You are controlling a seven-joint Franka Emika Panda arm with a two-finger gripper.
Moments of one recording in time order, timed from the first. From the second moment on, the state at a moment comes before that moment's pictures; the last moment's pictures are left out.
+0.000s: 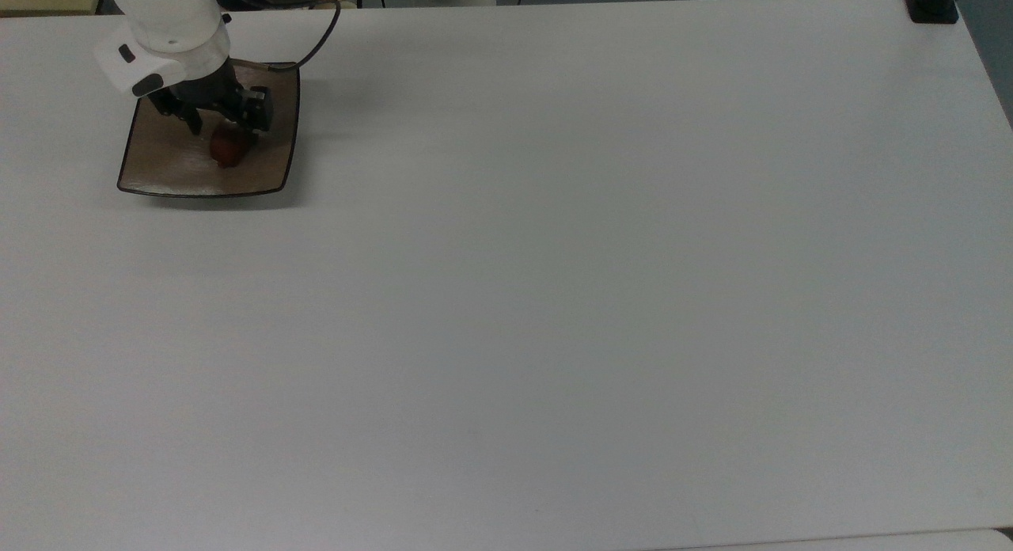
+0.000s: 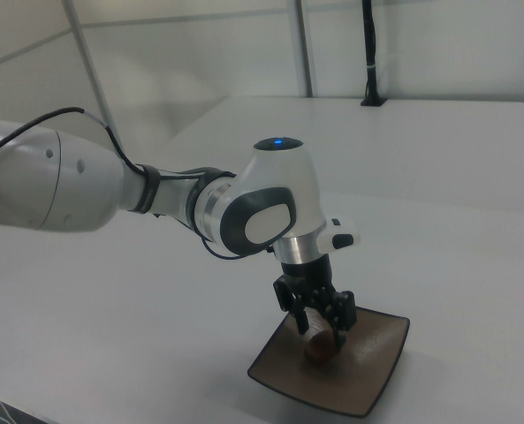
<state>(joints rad) 0.03 0.22 -0.38 -1.99 -0.07 2.19 -0.27</state>
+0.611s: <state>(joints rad) 0.04 0.20 -0.38 -1.96 -0.06 2.16 -0.27</state>
